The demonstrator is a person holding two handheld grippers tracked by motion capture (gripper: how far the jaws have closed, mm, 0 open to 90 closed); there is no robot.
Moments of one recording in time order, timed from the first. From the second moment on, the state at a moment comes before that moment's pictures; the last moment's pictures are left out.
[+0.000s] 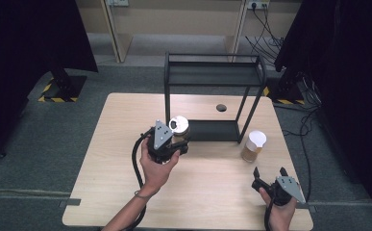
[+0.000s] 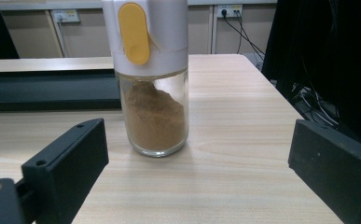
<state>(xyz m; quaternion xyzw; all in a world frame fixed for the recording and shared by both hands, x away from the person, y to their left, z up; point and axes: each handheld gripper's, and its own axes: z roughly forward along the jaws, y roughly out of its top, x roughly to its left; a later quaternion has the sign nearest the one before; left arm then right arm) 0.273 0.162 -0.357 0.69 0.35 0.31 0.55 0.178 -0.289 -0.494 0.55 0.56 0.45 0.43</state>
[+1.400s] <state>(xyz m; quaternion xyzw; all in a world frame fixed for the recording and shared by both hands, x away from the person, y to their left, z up) 0.301 0.151 -0.288 0.69 0.35 0.33 0.55 0.178 -0.289 -0.494 0.55 0.56 0.45 0.42</state>
